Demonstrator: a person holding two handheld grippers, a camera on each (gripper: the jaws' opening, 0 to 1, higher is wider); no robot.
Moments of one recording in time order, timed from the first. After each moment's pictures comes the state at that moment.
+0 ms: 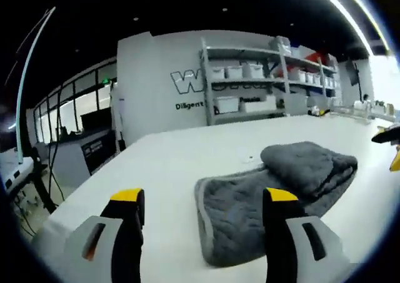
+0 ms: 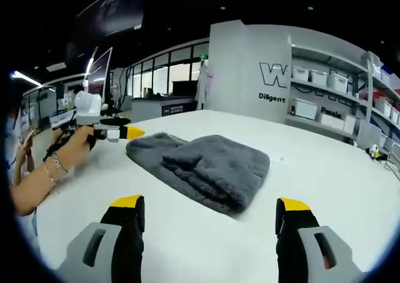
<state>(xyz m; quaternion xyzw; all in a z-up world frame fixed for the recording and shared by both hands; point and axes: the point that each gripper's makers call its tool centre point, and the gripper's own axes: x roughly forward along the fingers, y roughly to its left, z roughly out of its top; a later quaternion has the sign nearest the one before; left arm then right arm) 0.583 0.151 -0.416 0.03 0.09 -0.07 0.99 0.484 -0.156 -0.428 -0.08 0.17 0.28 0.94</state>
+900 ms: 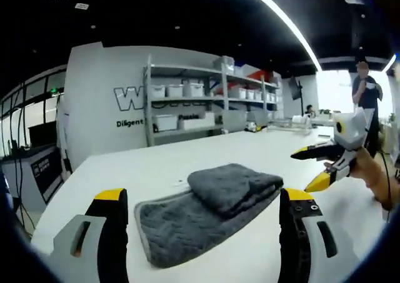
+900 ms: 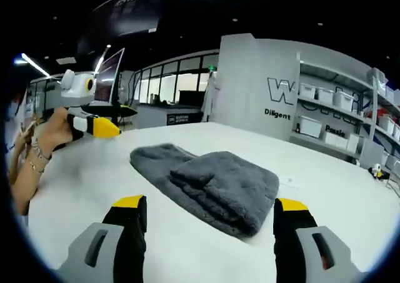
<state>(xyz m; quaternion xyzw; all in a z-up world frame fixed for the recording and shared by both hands) 0.520 0.075 -0.363 0.04 0.06 -0.28 0.96 0.492 -0.117 -0.414 -0.12 0.10 0.31 0.94</state>
